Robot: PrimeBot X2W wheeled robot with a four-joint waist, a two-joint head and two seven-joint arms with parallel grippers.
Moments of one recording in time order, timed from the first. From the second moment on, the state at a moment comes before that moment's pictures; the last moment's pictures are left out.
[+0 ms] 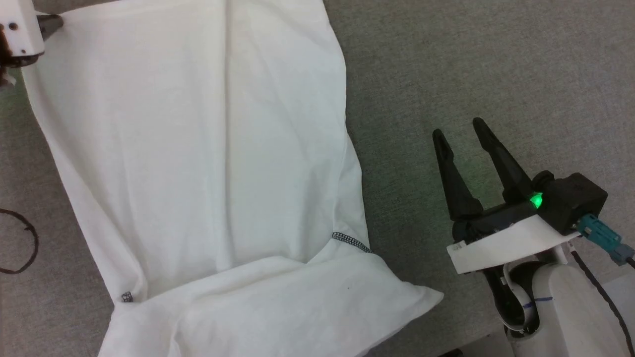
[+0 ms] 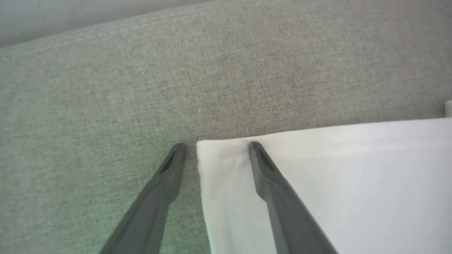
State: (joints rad) left arm -1.22 0.52 -0.23 0.82 -0.51 -0.09 0.90; right arm -0.24 -0.05 0.15 -0.04 0.25 0.13 -0.11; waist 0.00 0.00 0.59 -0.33
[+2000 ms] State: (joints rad) left arm -1.28 0.44 -0.50 0.59 -0.68 -0.12 0.46; right arm -1.39 -0.30 0.54 0.95 0.65 0.13 0.42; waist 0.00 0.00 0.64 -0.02
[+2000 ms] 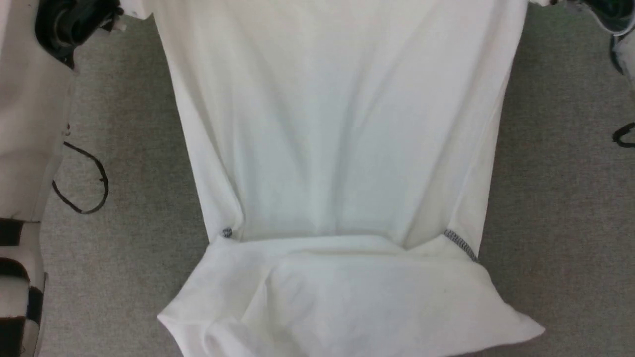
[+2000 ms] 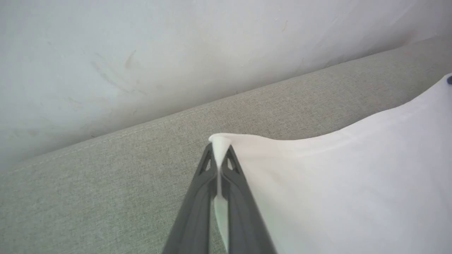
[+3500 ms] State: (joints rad) left arm 0.03 0.52 -0.40 -0.09 -0.86 0.24 0.11; right arm -0.22 -0.45 0.38 0.25 0.56 0.13 0.02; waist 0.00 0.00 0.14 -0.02
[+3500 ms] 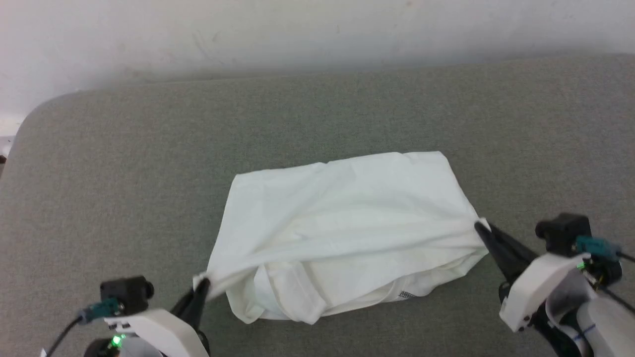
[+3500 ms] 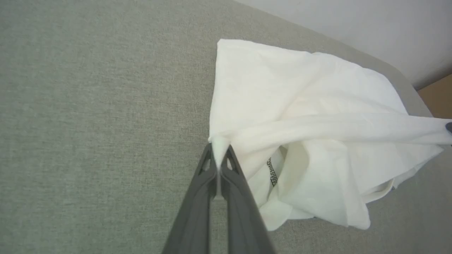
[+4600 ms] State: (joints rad) left arm 0.07 0.34 -0.21 -0.03 -0.62 0.22 -0.26; right arm 0.07 -0.26 -0.06 0.07 0.50 0.13 0.22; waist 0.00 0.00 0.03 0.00
